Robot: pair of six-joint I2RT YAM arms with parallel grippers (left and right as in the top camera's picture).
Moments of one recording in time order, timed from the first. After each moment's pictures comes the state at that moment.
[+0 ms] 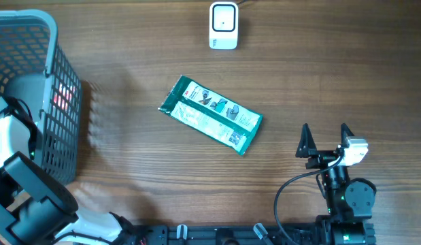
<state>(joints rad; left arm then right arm) 0.70 1.74 1.12 -0.91 -0.26 -1.08 0.01 0.02 0.01 0.00 -0.05 0.16</state>
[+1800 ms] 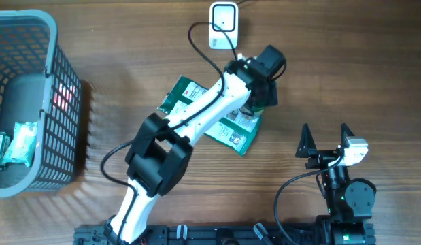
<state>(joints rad) -0.77 2.19 1.89 -0.95 -0.09 -0.77 0.01 0.02 0.01 0.00 -0.05 0.16</state>
